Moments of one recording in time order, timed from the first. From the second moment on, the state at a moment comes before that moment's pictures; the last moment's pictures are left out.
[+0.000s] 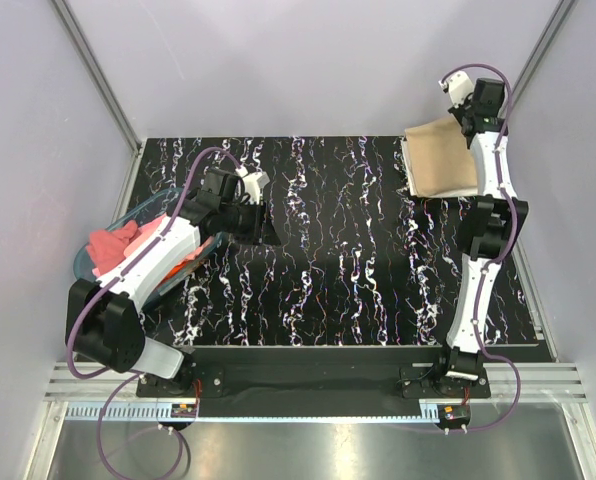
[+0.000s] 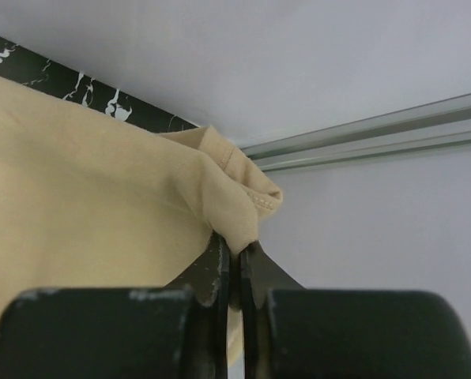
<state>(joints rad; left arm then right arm) -0.39 1.43 1.15 -0.60 0.51 -0.29 -0.15 2.44 2.43 -0.45 0.08 -0.79</state>
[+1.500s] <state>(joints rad) -0.31 0.99 1.23 -0.58 0.43 -0.39 -0.01 0.91 1.12 -0.73 -0.35 0.62</state>
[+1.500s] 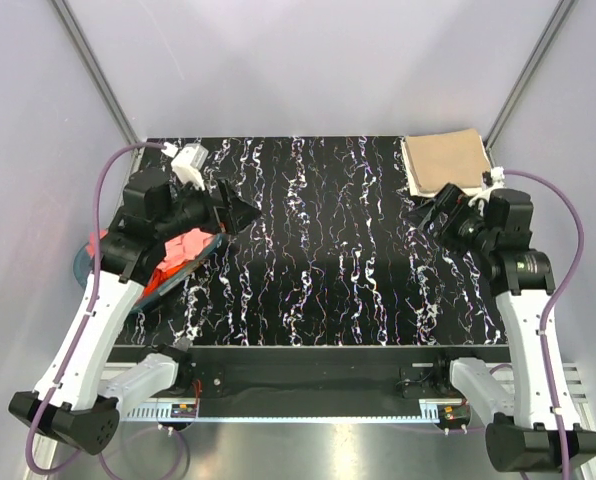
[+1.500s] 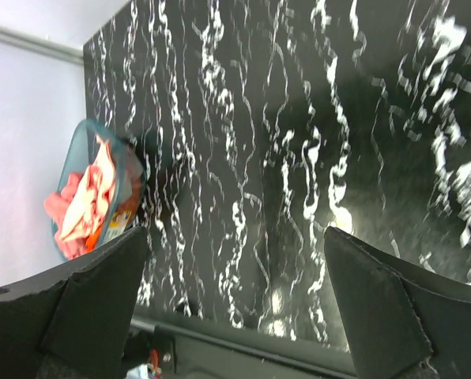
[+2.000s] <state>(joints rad) -0.31 0.90 1.17 -0.60 0.44 -0.40 -0.01 0.84 1.08 -0.67 -0.35 0.66</state>
